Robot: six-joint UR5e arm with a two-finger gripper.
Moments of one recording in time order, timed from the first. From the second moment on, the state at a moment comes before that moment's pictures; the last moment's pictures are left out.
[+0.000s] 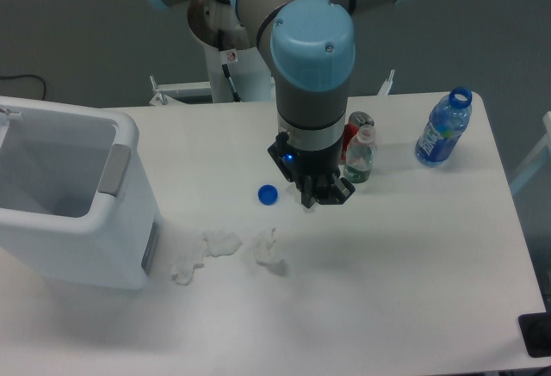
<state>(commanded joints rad) 2.42 -1.91 -1.24 -1.47 1.58 1.14</state>
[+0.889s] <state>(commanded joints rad) 2.40 -1.73 -1.31 -1.46 1.26 1.07</state>
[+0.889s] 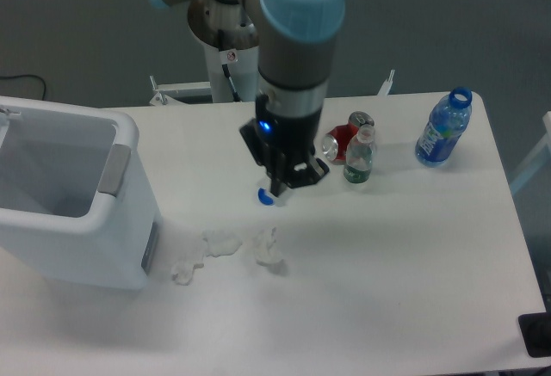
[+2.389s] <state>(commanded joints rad) 2.09 -1.65 -1.39 -1.18 1.10 0.68</state>
